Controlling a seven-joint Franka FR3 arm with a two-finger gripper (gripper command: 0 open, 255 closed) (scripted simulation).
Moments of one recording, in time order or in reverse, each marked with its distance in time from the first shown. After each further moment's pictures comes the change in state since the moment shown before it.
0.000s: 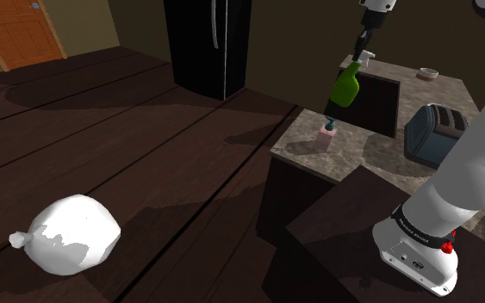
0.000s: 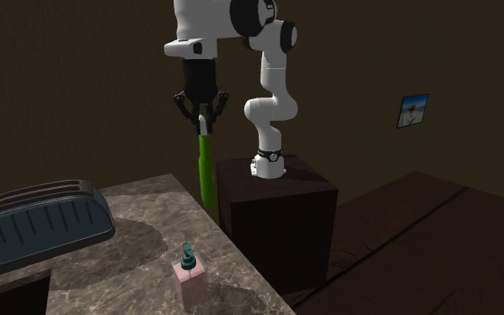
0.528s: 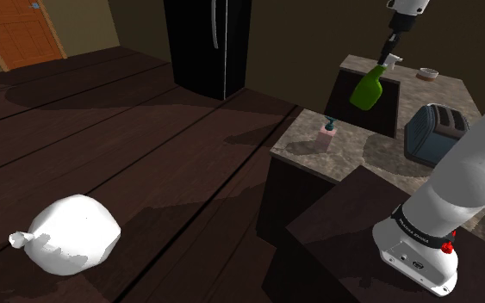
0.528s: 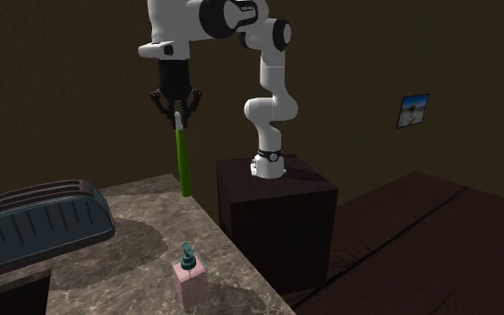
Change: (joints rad) arm -0.078 -0.072 -0.070 -0.082 -0.032 0.015 -0.143
